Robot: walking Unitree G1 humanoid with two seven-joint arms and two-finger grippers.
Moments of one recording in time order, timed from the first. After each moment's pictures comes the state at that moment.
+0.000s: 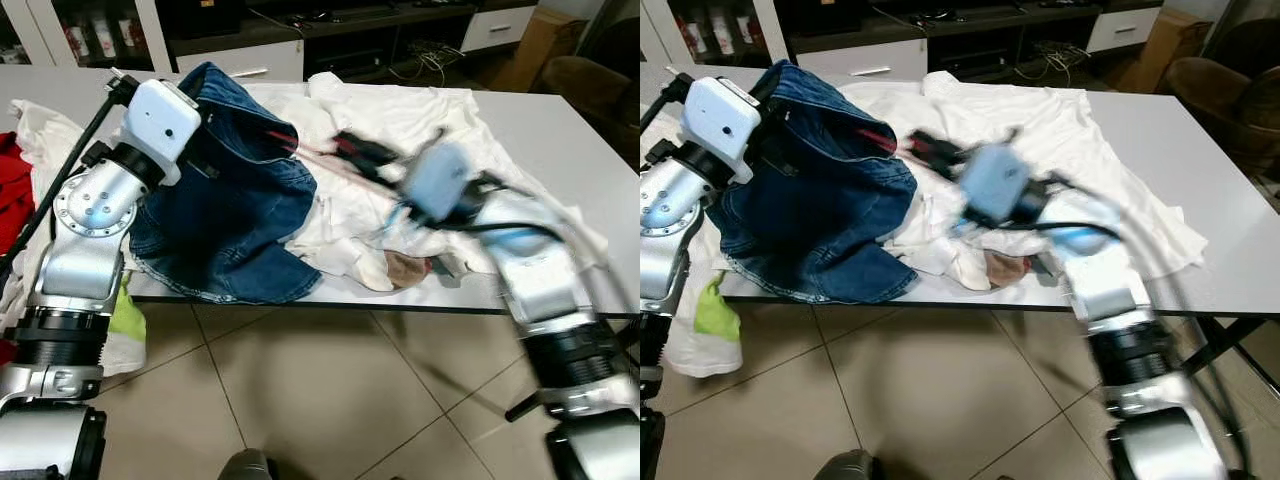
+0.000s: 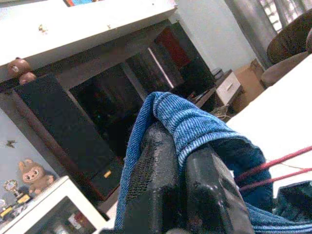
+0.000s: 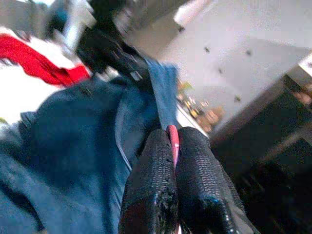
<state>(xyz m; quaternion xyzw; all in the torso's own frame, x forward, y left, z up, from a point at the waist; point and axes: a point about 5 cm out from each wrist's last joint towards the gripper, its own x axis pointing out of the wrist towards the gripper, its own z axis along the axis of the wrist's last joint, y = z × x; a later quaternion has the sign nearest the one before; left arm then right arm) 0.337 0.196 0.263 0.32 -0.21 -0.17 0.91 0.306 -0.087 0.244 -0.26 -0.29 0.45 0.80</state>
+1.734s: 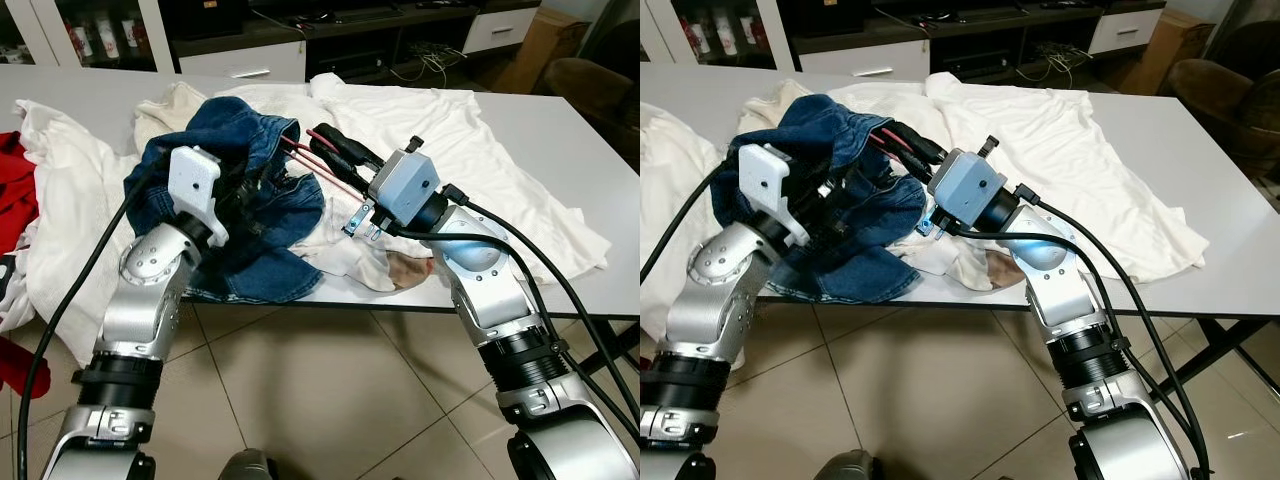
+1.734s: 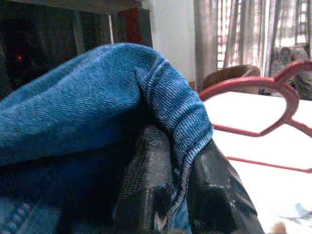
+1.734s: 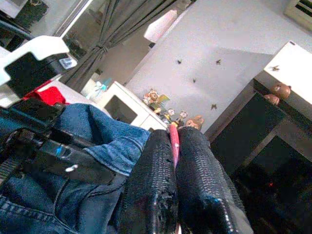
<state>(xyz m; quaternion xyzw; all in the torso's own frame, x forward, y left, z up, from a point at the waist) 0.327 0.165 0.185 0.07 -0.12 -0.27 0.95 0.313 -0.073 0.228 -0.21 -0.32 0.40 0.83</state>
